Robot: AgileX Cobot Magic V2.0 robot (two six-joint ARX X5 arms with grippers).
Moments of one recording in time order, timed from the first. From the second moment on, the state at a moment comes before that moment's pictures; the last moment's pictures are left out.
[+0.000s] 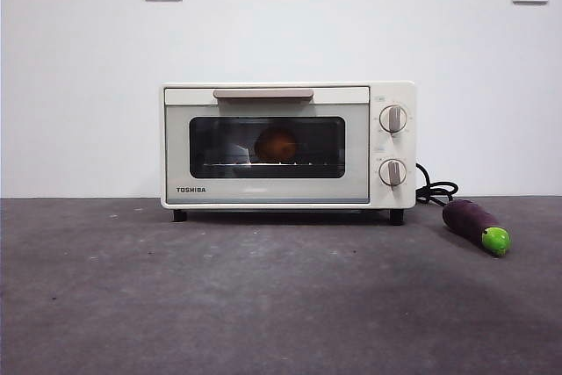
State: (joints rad) left arm 0.04 0.07 0.02 -0.17 0.03 0.05; right arm -0.07 0.12 0.26 0.01 -0.02 -0.05
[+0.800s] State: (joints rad) left arm 0.04 0.08 0.02 -0.17 0.03 0.05; right arm -0.02 0.01 0.02 -0.19 0.00 0.01
